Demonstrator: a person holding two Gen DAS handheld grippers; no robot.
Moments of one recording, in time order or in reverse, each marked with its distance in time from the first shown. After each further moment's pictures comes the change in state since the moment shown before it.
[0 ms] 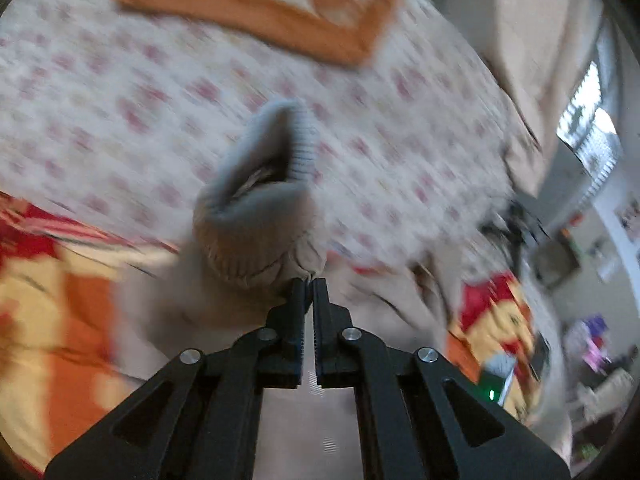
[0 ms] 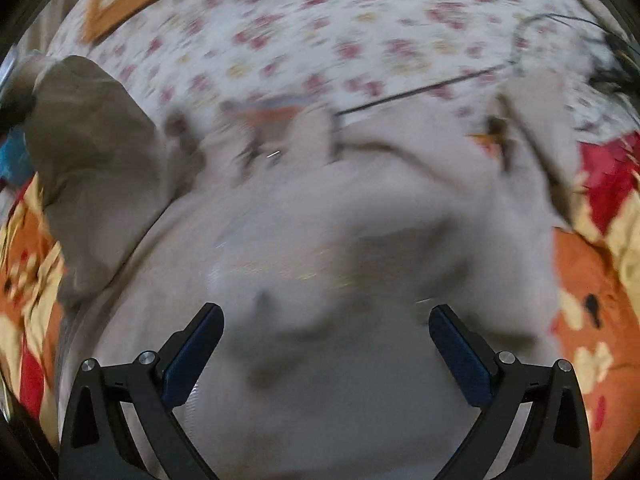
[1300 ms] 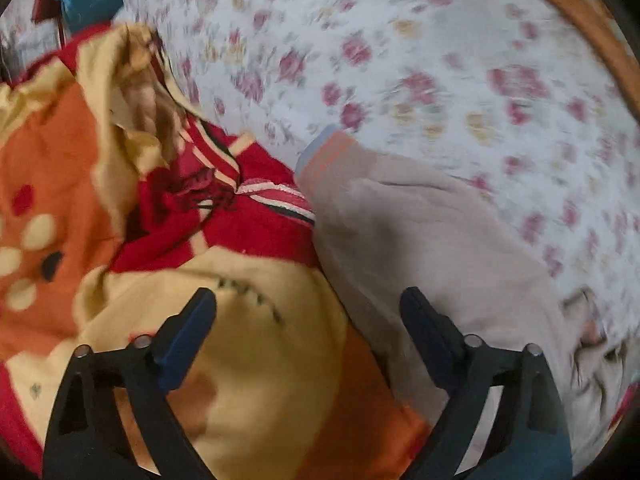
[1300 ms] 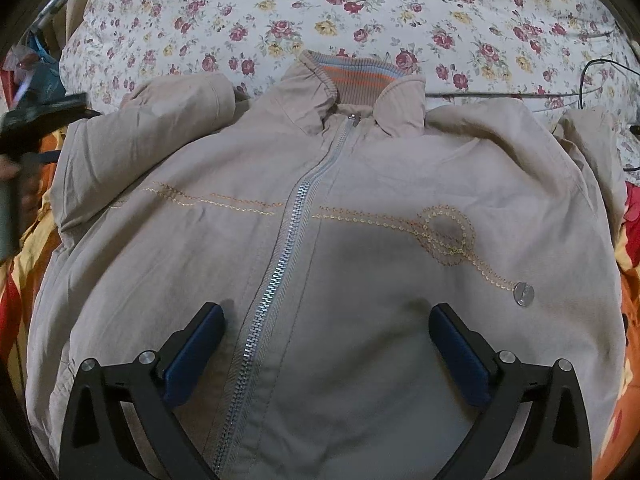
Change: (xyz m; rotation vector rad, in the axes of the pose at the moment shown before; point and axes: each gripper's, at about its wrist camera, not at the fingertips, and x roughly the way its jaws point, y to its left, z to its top) left arm 0.001 0.266 0.015 -0.347 -0.026 0.645; right arm 0.025 0.061 -0.035 -0.229 0.023 0.039
